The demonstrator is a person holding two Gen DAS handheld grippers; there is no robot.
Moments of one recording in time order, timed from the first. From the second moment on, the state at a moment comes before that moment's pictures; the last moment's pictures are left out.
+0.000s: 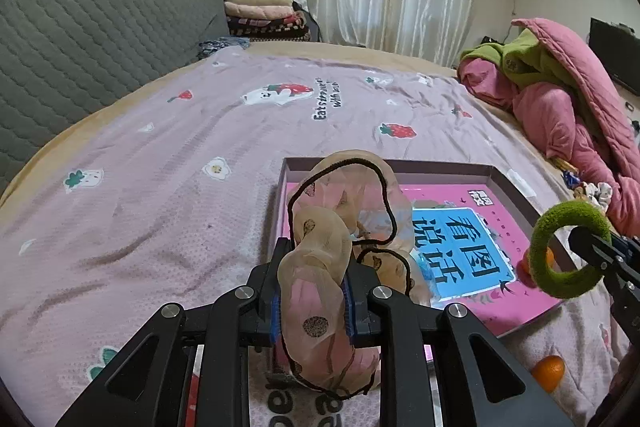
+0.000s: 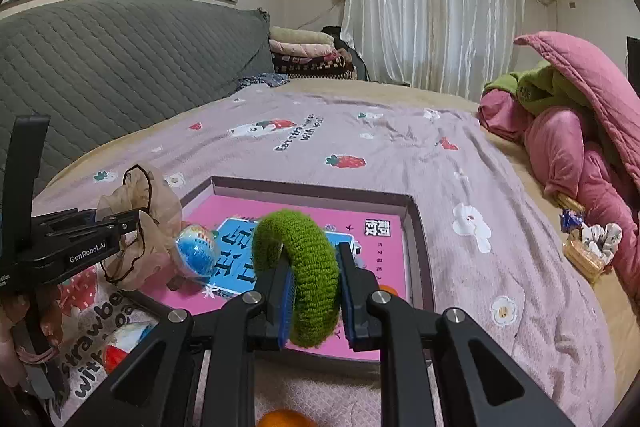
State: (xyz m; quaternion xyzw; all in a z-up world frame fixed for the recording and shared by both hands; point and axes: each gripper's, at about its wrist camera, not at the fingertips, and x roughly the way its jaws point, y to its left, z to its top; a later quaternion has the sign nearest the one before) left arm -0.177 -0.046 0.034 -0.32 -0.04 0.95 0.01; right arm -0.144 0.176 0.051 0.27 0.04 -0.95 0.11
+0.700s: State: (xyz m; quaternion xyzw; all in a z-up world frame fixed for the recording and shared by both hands) left arm -0.194 -0.020 0.019 -0.34 -0.03 0.94 0.02; right arm -0.157 0.193 0.033 0.31 0.04 -0.95 0.09
